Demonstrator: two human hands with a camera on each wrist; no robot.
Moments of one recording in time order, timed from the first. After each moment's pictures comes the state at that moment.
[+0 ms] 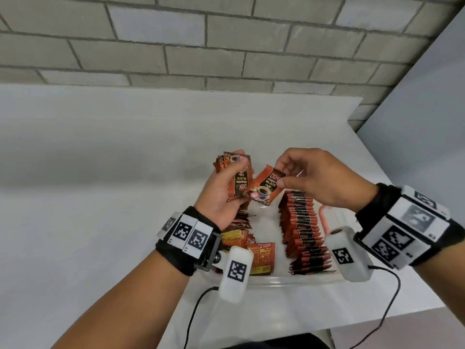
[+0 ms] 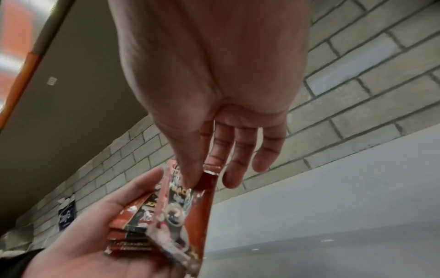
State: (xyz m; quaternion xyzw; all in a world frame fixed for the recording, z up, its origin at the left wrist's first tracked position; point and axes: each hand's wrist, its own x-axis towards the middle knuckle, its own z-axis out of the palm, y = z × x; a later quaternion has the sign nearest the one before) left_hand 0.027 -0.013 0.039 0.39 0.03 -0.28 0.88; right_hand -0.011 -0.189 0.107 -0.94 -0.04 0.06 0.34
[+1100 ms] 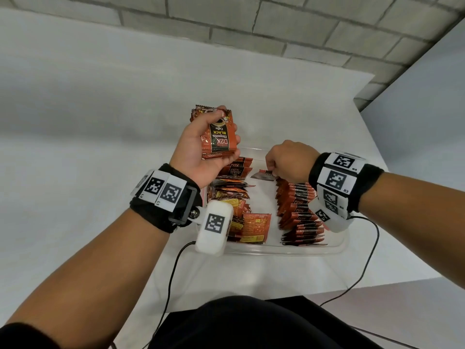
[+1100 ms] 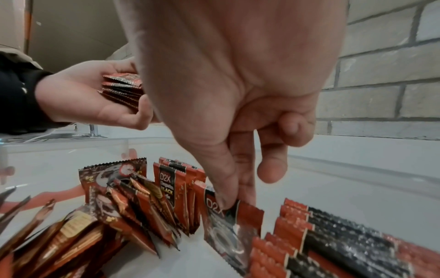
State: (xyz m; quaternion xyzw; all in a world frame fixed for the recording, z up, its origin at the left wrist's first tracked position) left_hand 0.046 0.019 0.036 0.35 0.09 -0.28 0.89; right_hand 0.030 -0.173 0.048 -0.97 -0.05 0.25 -0.05
